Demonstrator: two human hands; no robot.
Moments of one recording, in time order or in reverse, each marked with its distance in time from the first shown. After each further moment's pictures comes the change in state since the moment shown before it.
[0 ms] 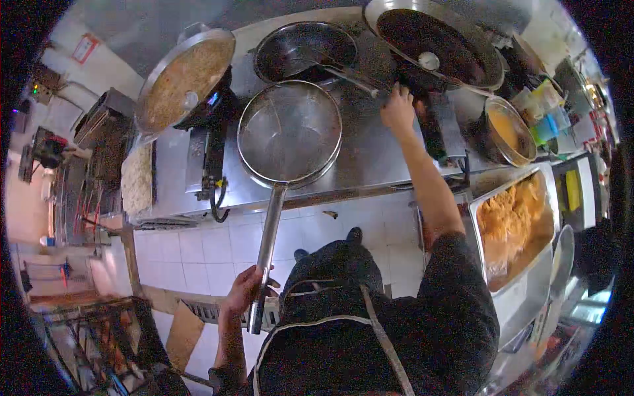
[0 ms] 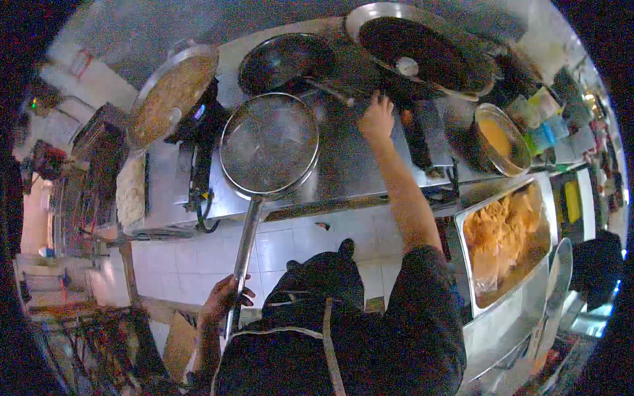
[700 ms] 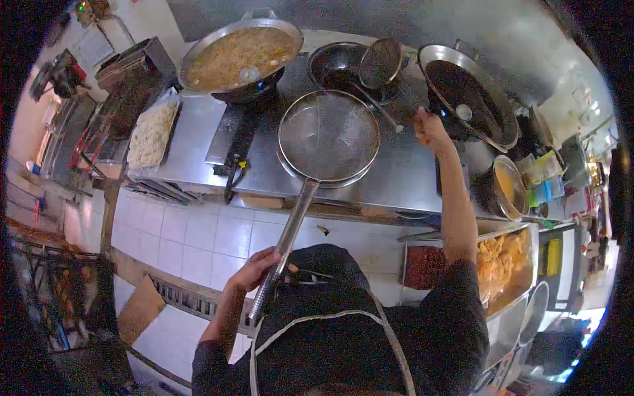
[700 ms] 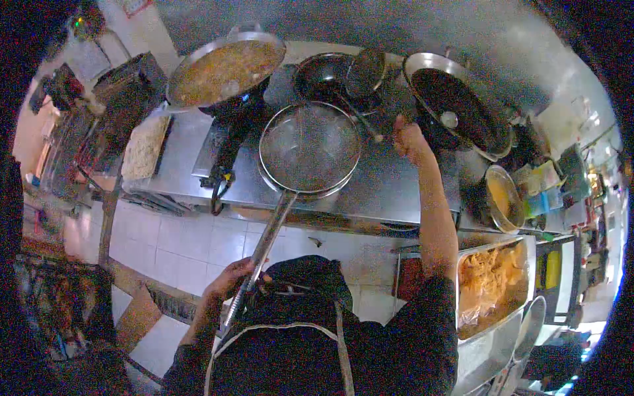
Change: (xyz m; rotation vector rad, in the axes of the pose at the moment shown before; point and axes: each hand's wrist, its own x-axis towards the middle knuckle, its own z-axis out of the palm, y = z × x) left_hand 0.010 -0.023 -0.023 -0.261 -0.184 0.042; right_hand 0.044 -0.051 -0.065 0.699 -0.750 0.151
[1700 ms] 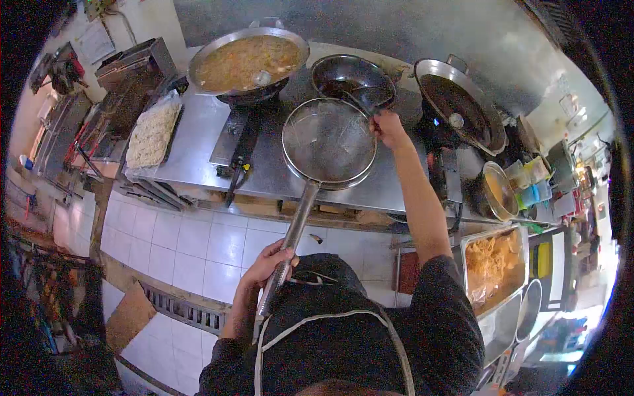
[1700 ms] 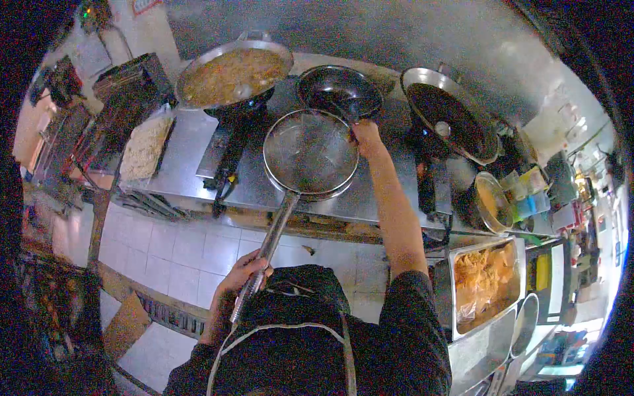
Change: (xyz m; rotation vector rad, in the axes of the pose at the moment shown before) left_hand 0.003 -0.007 -0.003 0.112 -0.063 0.188; right_hand -0.009 -0.068 0.108 0.554 -0.091 0.158
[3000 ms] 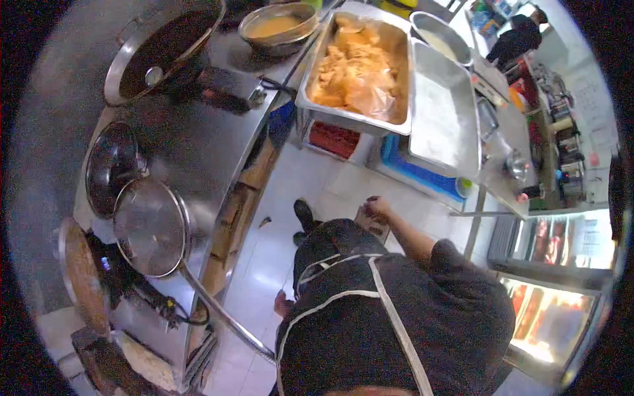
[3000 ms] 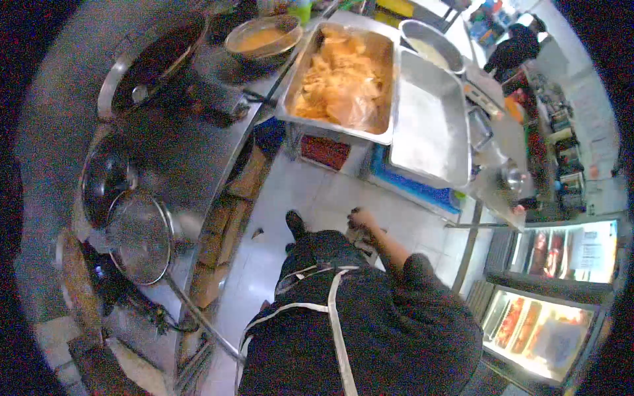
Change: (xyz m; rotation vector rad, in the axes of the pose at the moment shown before) left_hand 0.072 -0.309 -0.160 0.367 0.287 -0.514; right_hand -0.477 0.539 -0.151 0.197 0.792 0.489
